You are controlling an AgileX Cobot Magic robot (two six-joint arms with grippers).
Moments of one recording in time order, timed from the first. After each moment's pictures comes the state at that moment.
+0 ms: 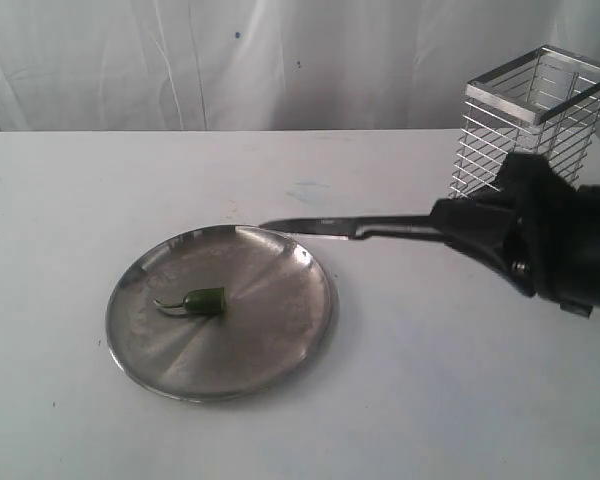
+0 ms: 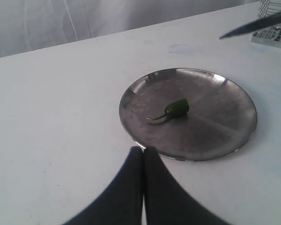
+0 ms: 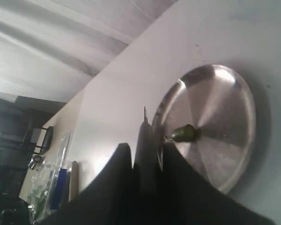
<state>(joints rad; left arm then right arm) -0.14 0.01 -0.31 -0.18 0.70 0.21 0.11 1.06 -0.47 1.72 0.66 -0.96</state>
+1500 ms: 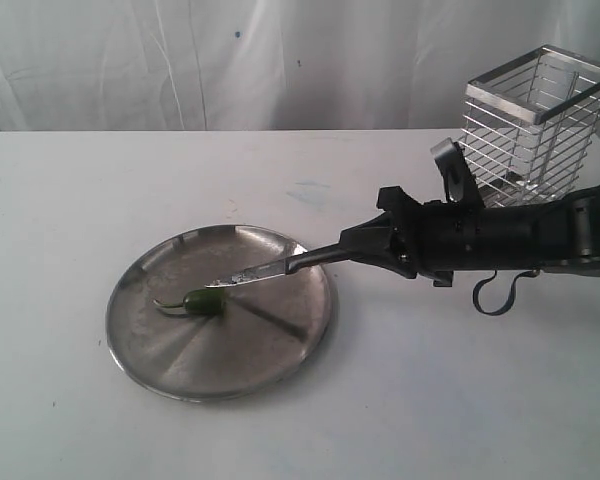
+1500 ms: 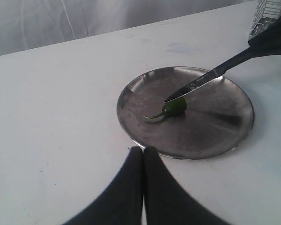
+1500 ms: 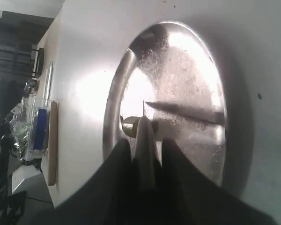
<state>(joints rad) -0.15 0.01 -0.31 -0.18 0.71 0.21 0.11 1.95 -0.92 1.74 0.96 -1.29</state>
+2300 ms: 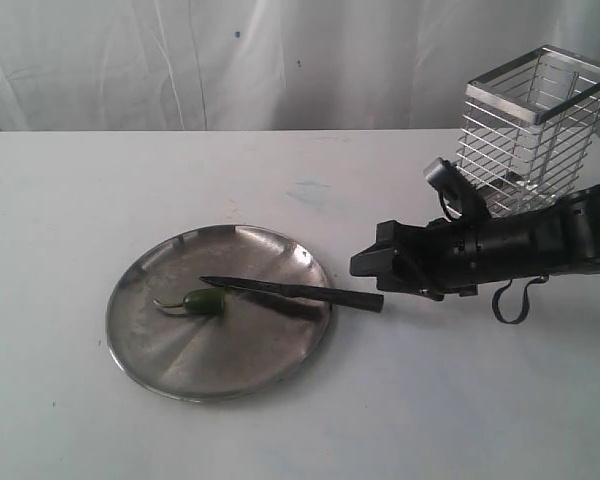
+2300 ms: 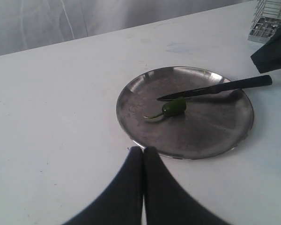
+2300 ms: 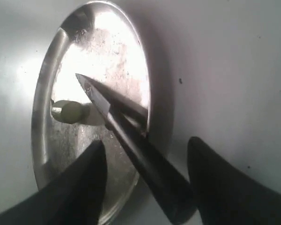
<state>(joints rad) -0.15 0.01 -0.31 -0.18 0.71 0.21 0.11 1.95 -0.92 1.58 0.79 -1.29</state>
